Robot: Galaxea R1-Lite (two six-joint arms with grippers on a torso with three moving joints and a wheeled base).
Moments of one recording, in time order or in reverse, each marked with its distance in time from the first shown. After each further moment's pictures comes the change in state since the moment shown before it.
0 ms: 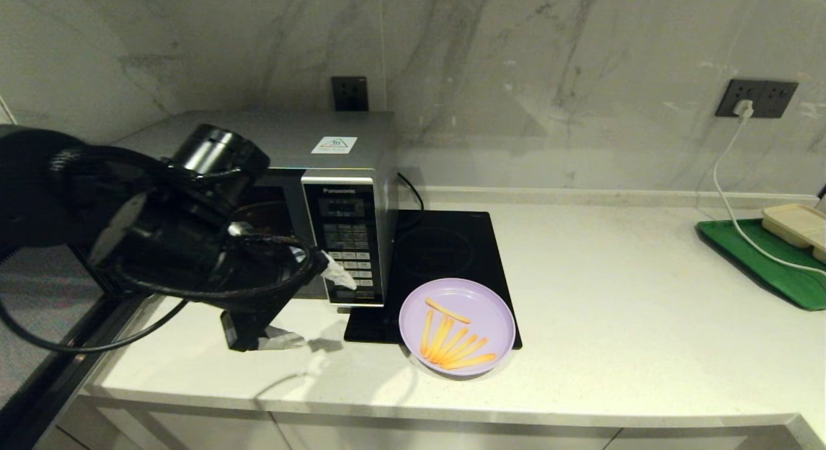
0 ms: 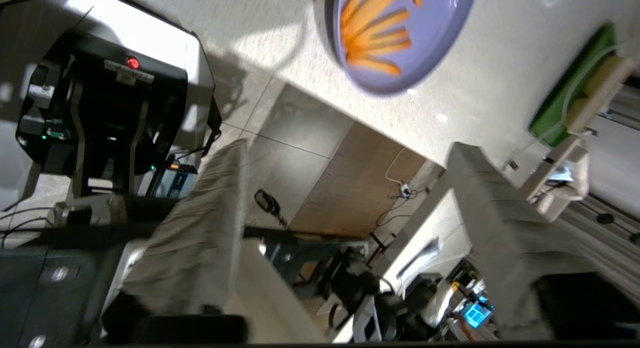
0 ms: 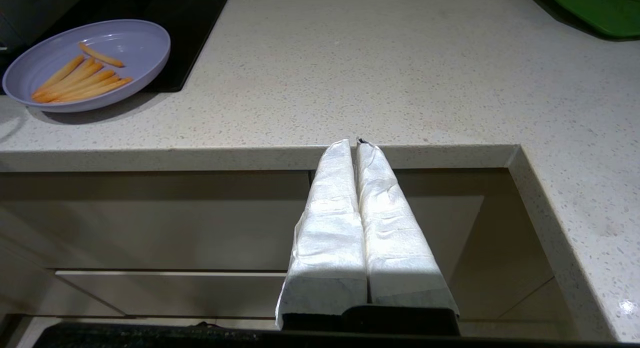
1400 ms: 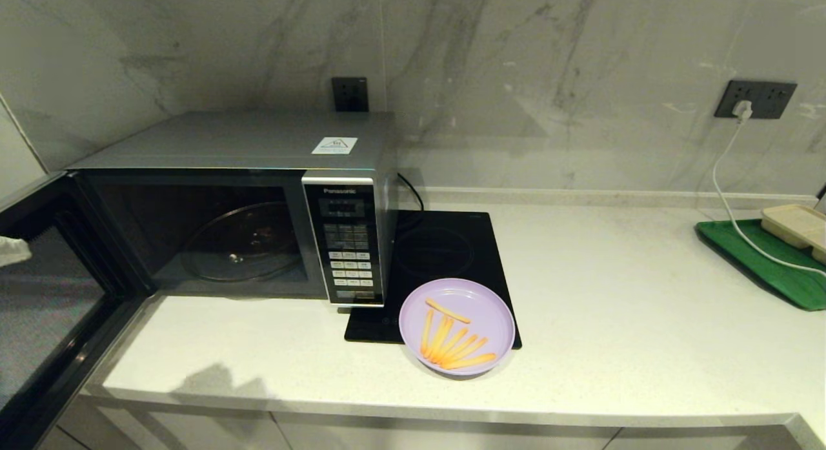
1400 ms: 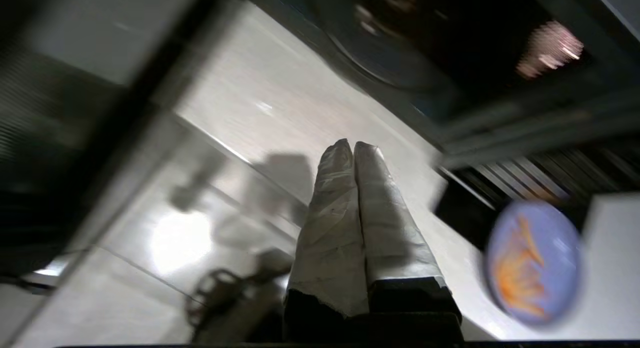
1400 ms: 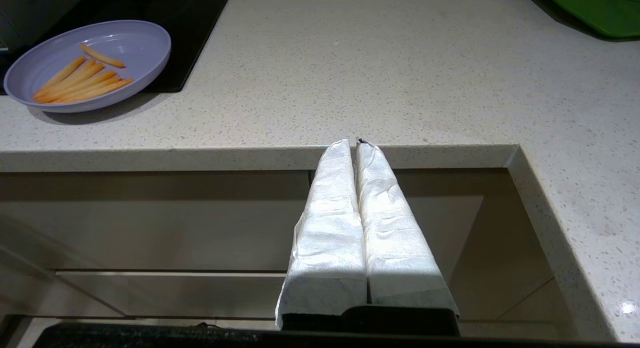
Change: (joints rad) left arm 0.607 -0.443 0.064 0.016 0.325 0.639; right arm 0.000 0.000 0.000 0.000 0.000 0.000
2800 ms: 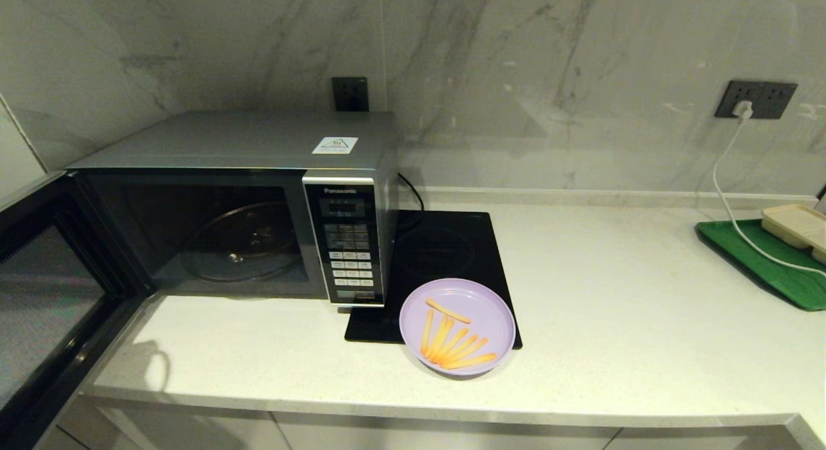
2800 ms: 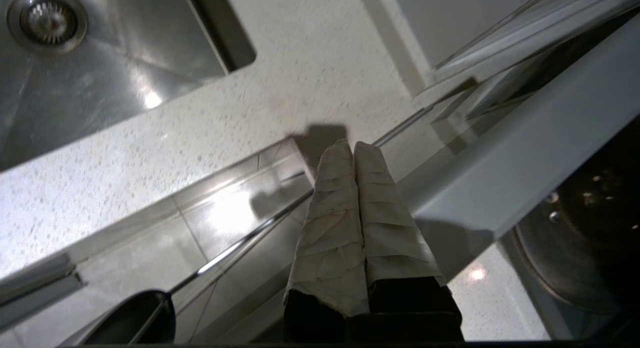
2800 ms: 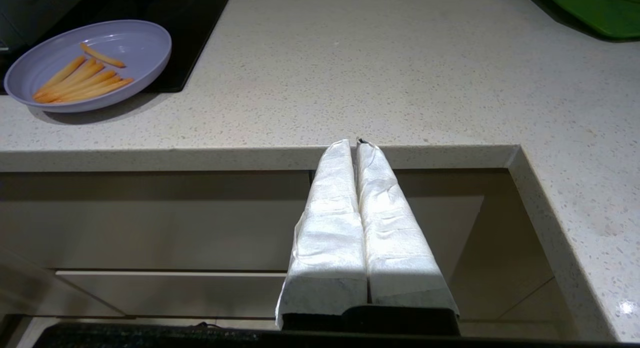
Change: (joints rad) left arm 0.536 0.413 -0.314 0.023 -0.006 0.091; right arm 0.000 0.000 0.000 0.000 0.000 0.000
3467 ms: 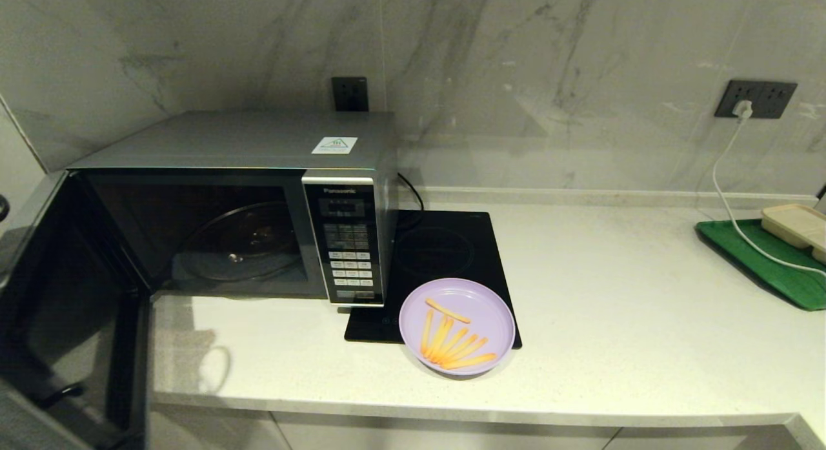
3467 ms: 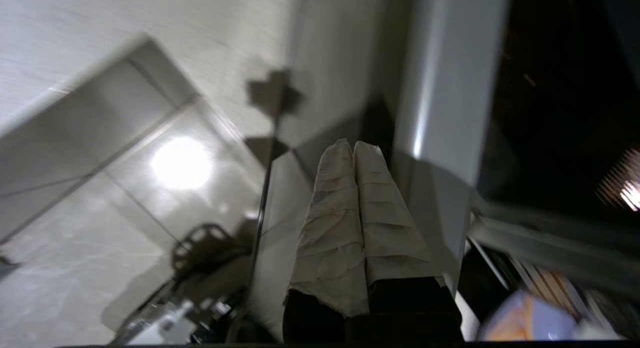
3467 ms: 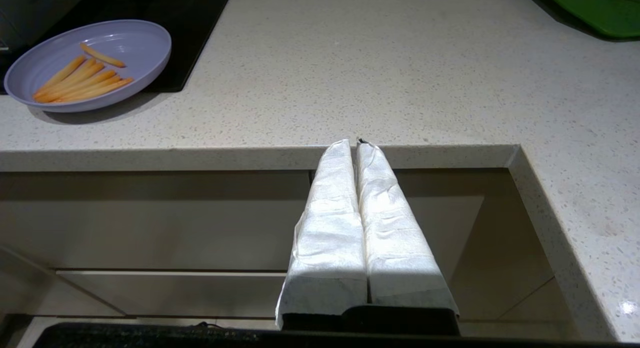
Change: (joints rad) left arm -0.254 -0.056 0.020 0.120 -0.092 -0.124; right arm 0.000 0.000 0.000 0.000 0.000 0.000
